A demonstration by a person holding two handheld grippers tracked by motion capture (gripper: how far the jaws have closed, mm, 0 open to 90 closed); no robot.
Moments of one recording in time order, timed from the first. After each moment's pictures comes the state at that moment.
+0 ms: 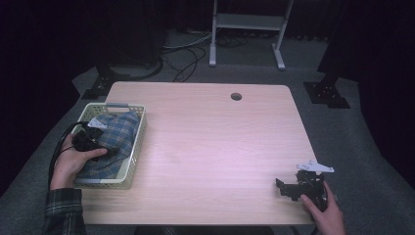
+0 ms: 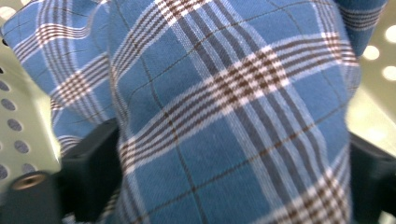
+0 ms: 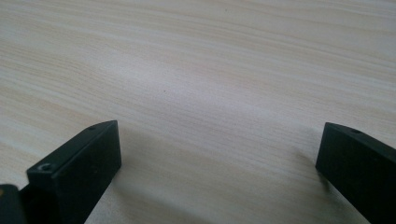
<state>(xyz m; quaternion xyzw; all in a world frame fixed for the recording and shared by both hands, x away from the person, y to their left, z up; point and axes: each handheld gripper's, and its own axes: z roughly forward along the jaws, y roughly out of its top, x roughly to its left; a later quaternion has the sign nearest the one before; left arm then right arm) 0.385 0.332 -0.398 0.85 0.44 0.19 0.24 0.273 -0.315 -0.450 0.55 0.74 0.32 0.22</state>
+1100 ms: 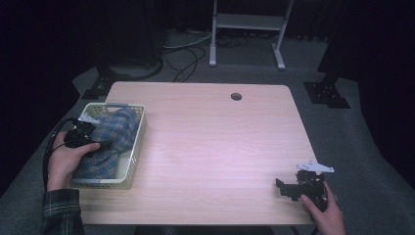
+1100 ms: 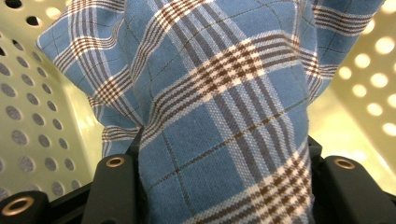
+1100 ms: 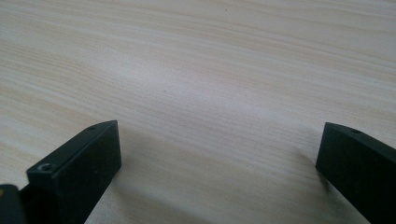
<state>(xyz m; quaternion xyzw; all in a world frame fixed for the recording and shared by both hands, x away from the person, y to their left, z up) 0.377 0.339 -0.371 0.82 0.48 0.18 0.25 0.273 -0.315 -0.450 0.55 0.74 0.32 0.22</state>
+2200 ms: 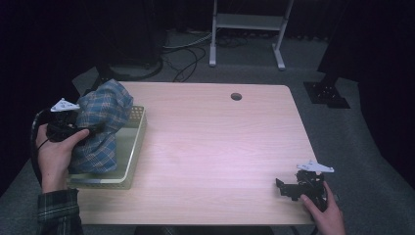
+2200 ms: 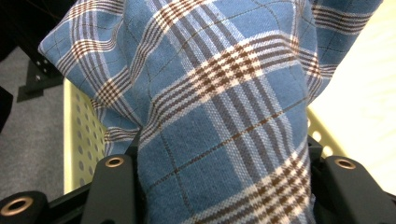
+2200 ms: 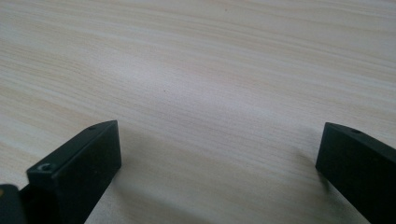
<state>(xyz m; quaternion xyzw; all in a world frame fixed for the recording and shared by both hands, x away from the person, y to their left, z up) 0.349 0.336 -0.306 0.74 0.50 0.26 0.36 0.273 -0.315 -0.450 0.55 0.74 0.32 0.22</state>
